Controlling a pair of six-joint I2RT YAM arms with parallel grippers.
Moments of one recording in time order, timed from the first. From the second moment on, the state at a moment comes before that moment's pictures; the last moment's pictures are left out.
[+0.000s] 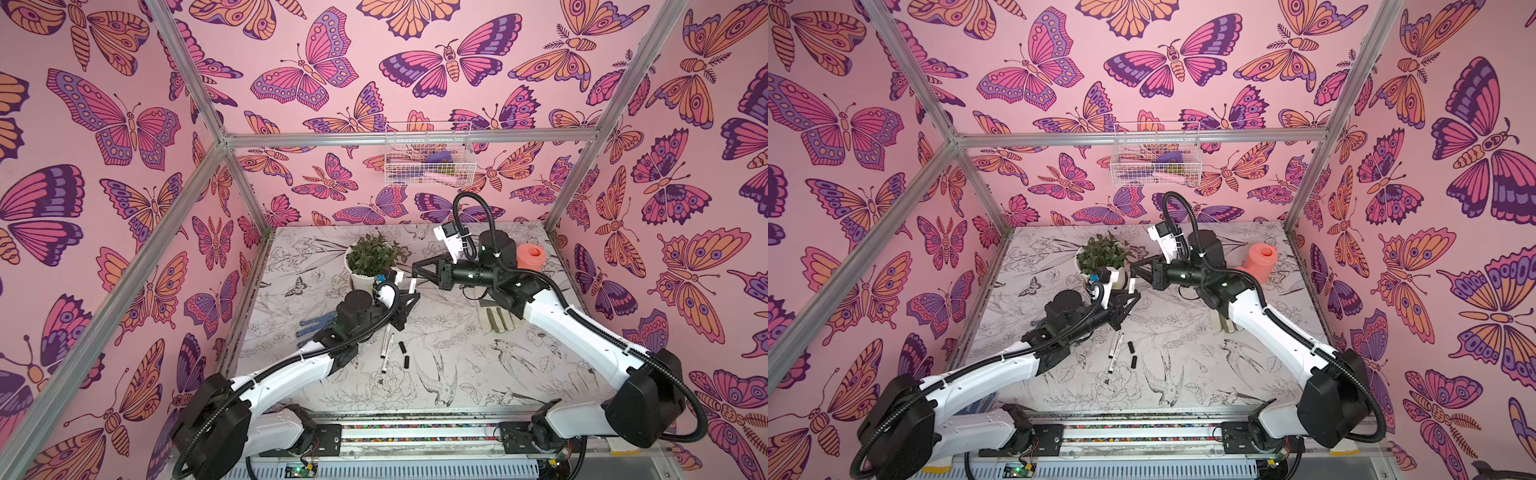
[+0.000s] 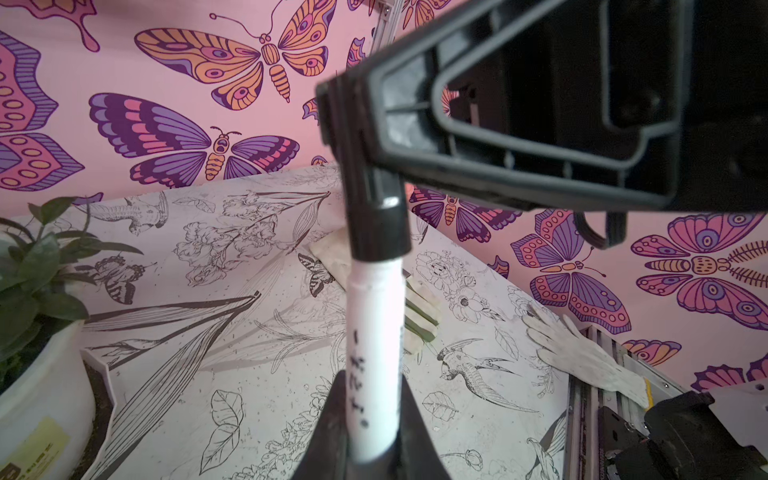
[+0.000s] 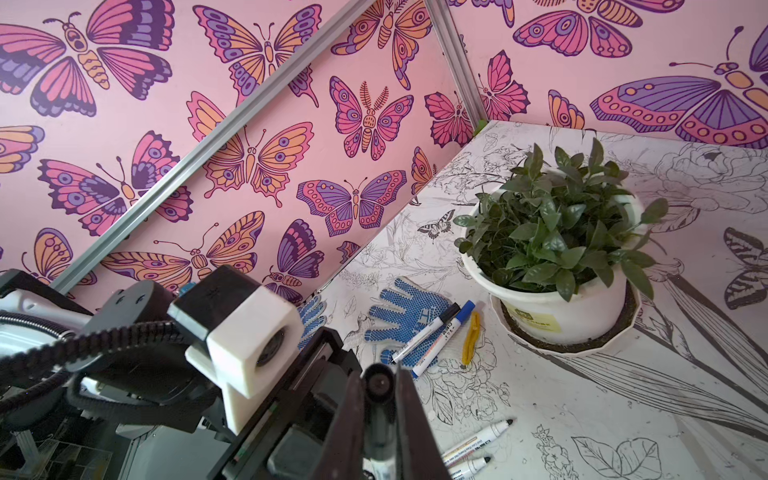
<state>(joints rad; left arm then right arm) -0.71 1.22 0.65 0.46 0.22 -0.26 0.56 1.40 1.19 -0.07 -0.70 0.40</state>
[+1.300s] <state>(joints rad) -0.80 1.25 0.61 0.69 0.06 -0.12 0.56 1.36 1.30 -0.25 -0.66 0.35</state>
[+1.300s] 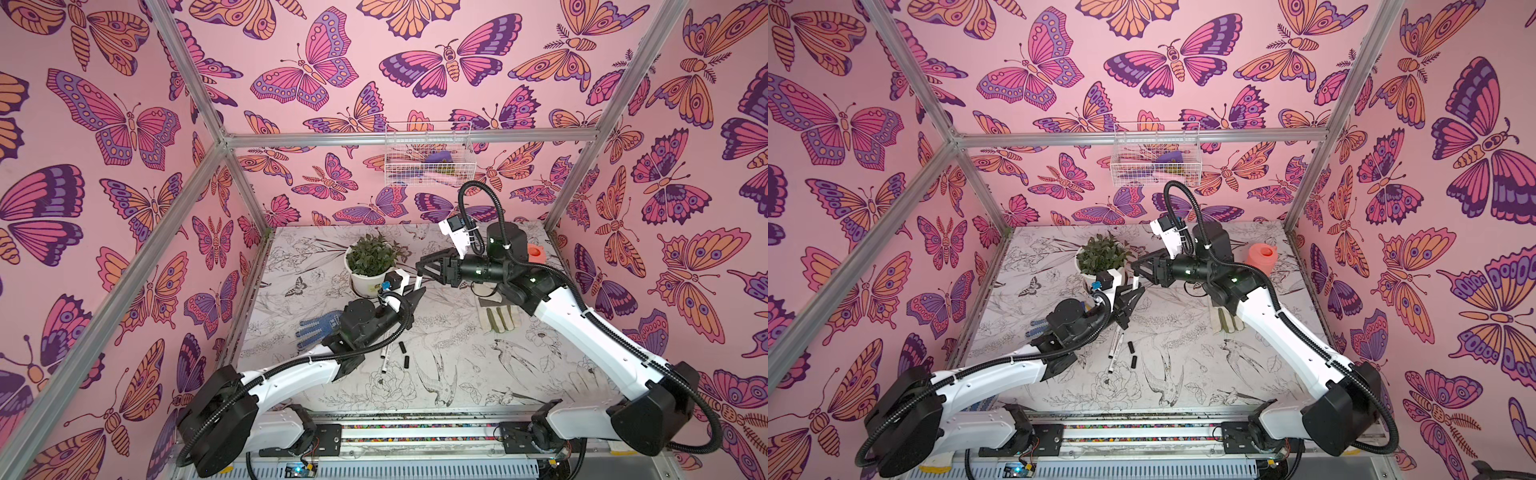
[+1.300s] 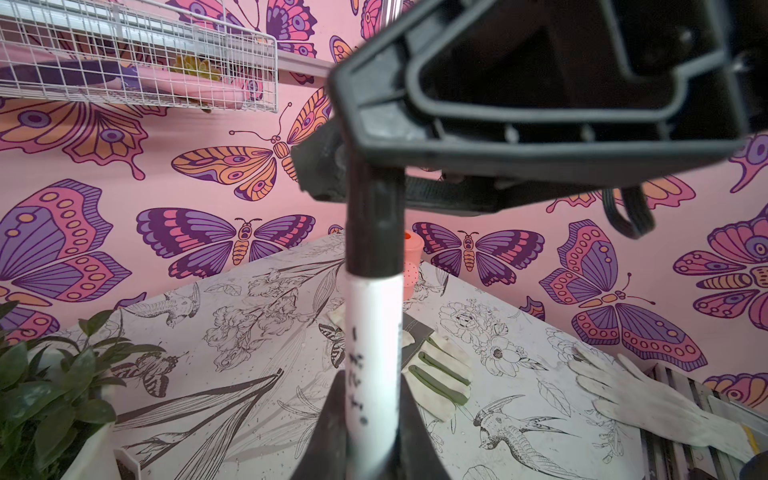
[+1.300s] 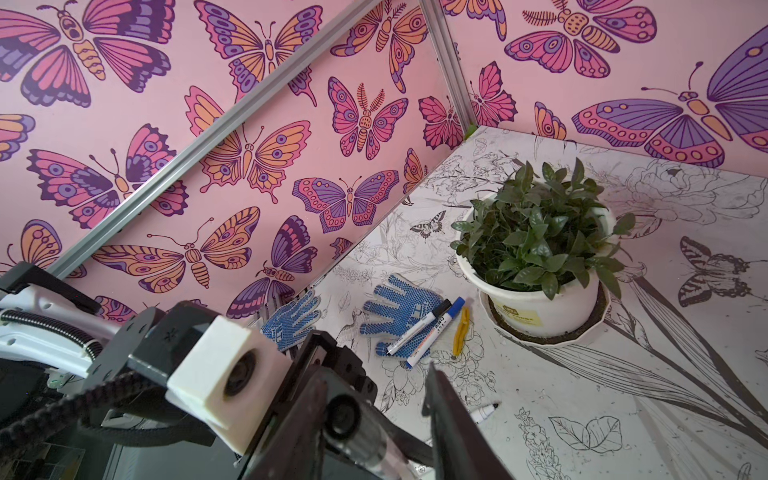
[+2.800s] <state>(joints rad) -0.69 1.43 0.90 0.45 0.22 -0.08 0.46 1.52 1.43 -0.28 -0.70 0.38</state>
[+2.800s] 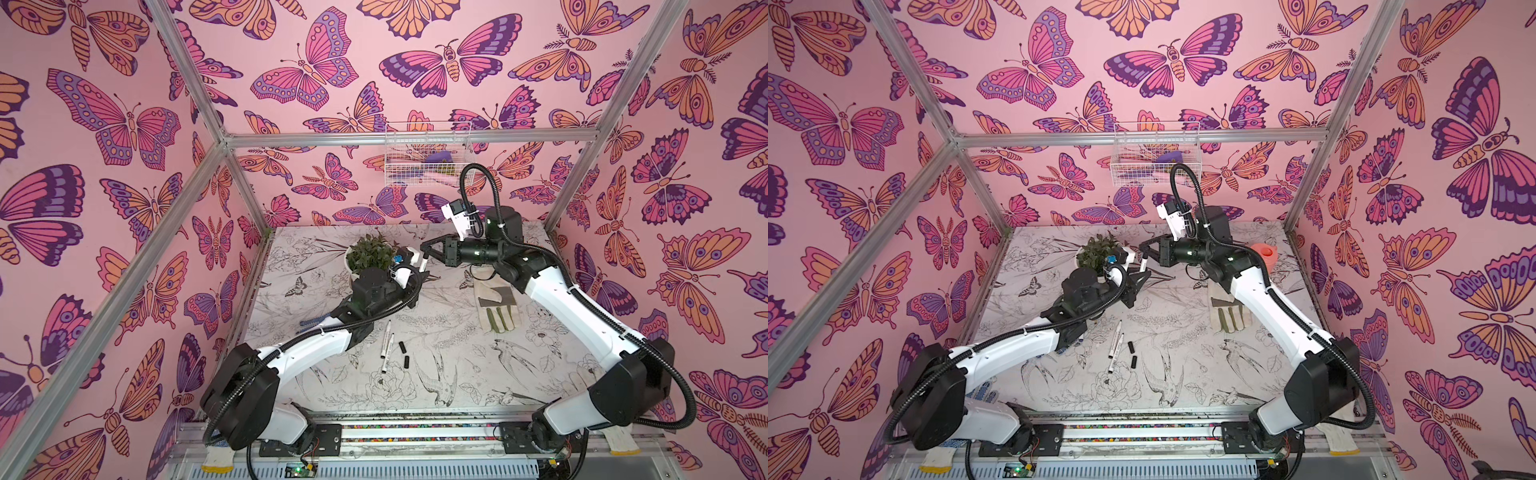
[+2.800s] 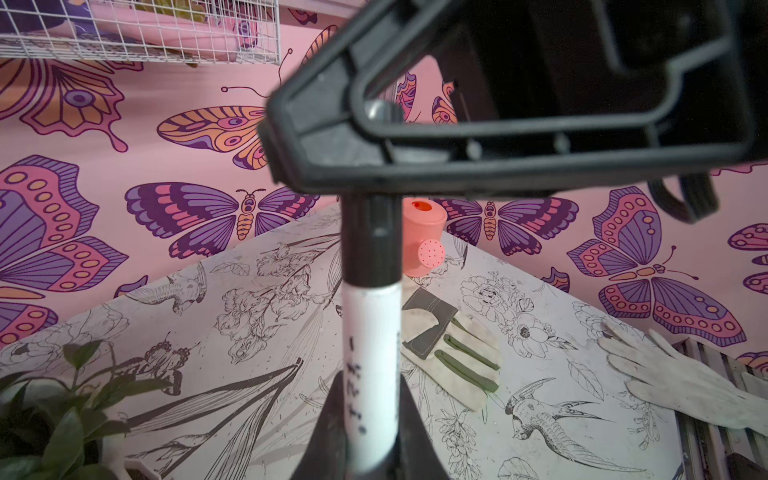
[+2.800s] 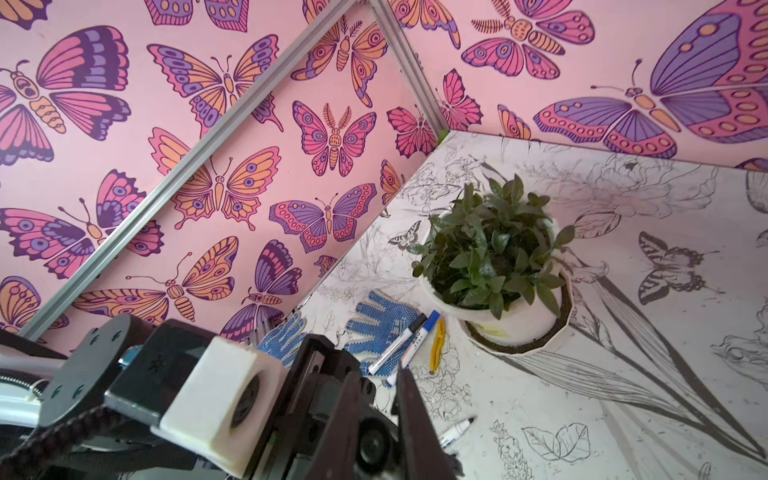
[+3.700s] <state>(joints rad) -0.60 1.43 1.04 0.09 0.44 -0.11 0.45 1.60 1.50 -0.42 -0.79 0.27</state>
